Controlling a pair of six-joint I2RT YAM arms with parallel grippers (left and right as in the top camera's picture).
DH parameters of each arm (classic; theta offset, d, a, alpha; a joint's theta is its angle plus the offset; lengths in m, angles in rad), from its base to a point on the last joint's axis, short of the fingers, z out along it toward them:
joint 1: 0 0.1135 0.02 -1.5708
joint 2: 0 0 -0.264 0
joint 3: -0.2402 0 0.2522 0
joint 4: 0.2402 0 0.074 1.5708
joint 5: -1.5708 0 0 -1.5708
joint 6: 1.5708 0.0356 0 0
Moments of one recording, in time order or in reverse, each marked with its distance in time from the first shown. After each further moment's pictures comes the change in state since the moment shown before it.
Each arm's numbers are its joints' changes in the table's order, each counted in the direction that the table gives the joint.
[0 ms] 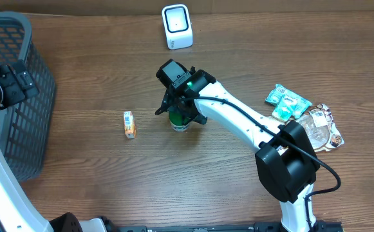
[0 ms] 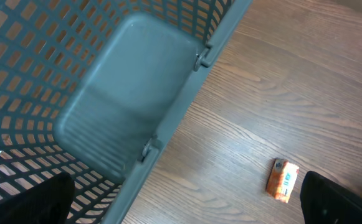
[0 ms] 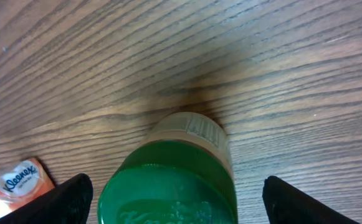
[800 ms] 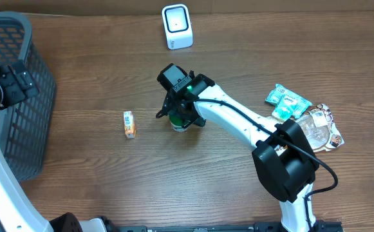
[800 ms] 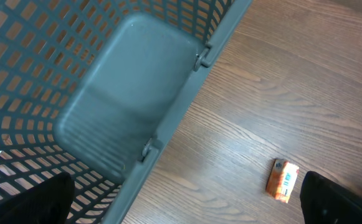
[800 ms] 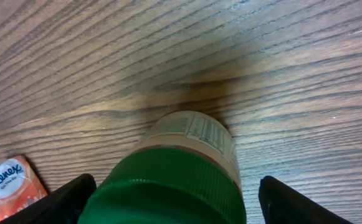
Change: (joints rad) left arm 0.000 0.000 0.000 0.000 0.000 0.000; right arm 0.002 0.006 0.058 -0.066 0.027 -0.019
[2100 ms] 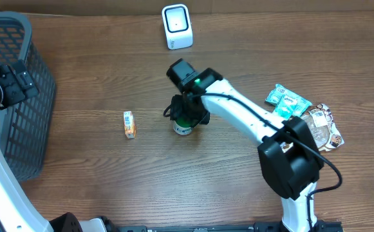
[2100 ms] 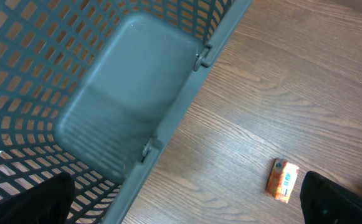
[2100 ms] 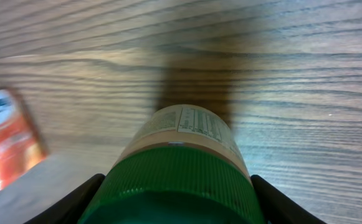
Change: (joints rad) left arm 0.000 0.000 0.000 0.000 0.000 0.000; right arm -0.077 -0.022 -0.010 0.082 0.212 -0.280
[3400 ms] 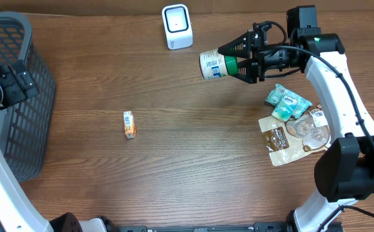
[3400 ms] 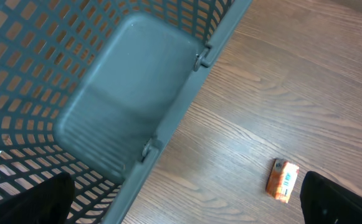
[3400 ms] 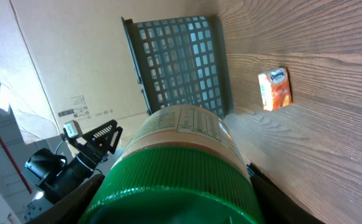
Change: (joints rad) left arm 0.000 0.000 0.000 0.000 0.000 0.000; right arm -0.578 -0.187 -0.025 -0.067 1.099 -0.088
